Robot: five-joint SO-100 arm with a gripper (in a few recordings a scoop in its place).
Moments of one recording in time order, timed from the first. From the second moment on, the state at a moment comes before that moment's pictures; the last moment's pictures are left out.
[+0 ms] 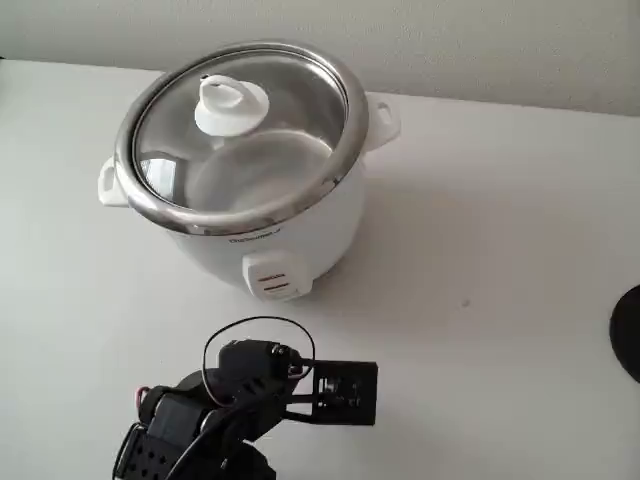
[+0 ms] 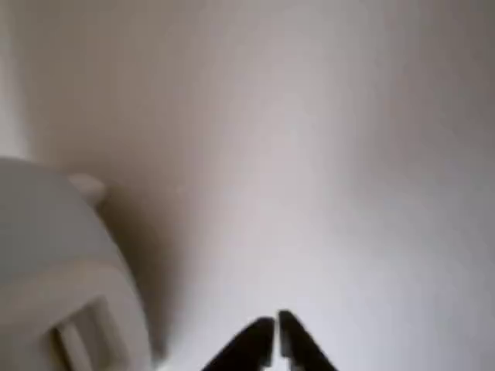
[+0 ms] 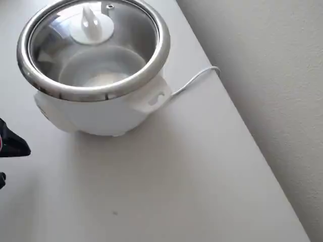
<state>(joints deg) 0.1 187.9 172.4 65.0 -8.0</state>
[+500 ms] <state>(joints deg) 11.5 181.1 165.9 43.2 -16.0</state>
